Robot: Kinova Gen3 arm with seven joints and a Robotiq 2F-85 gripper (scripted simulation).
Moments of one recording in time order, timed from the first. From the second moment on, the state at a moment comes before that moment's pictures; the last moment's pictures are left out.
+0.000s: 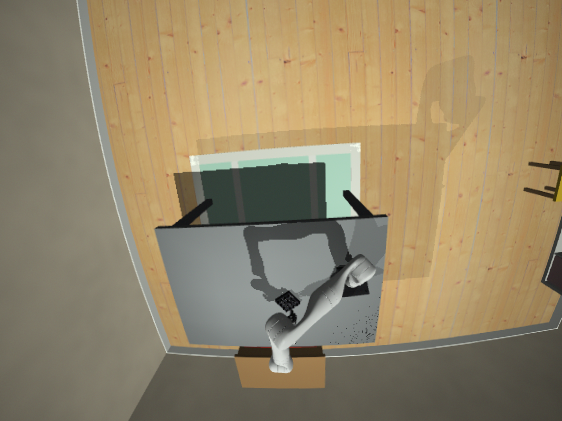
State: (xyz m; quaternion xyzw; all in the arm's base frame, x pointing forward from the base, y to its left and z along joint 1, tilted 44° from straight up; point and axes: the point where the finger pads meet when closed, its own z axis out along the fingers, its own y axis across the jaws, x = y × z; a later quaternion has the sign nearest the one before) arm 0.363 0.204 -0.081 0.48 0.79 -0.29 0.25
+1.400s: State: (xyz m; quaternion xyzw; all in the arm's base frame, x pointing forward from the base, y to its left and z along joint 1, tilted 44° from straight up) arm 0.363 0.204 -0.081 0.48 0.79 -0.29 0.25
